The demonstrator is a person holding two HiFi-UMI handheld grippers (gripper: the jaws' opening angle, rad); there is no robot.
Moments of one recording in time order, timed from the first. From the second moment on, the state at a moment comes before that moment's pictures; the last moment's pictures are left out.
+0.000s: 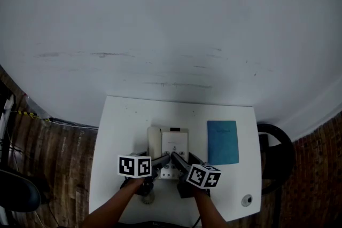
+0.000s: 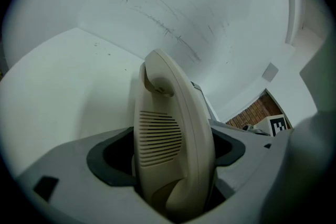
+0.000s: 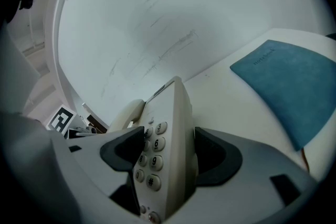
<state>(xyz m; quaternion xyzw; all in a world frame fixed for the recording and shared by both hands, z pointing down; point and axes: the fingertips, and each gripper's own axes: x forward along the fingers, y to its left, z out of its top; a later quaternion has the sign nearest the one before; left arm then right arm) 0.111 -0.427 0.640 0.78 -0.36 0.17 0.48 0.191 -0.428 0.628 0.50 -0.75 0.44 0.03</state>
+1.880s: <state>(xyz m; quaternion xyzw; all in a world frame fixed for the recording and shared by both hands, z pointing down) 0.099 -0.392 0.518 0.85 -0.43 0.10 0.29 0.202 -0.388 0.531 0.50 -0.81 0.29 0.08</state>
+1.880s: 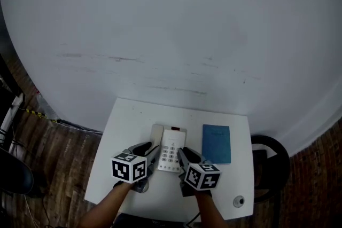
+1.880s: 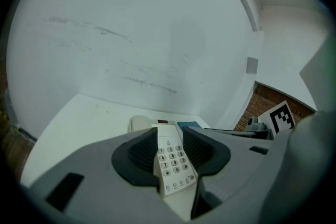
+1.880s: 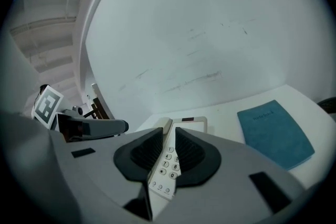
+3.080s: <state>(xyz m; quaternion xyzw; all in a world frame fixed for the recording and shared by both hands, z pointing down) 0.131 -0.338 0.450 0.87 -0.47 0.06 0.18 0.225 -0.337 0.450 0.48 -0.87 0.13 0.08</state>
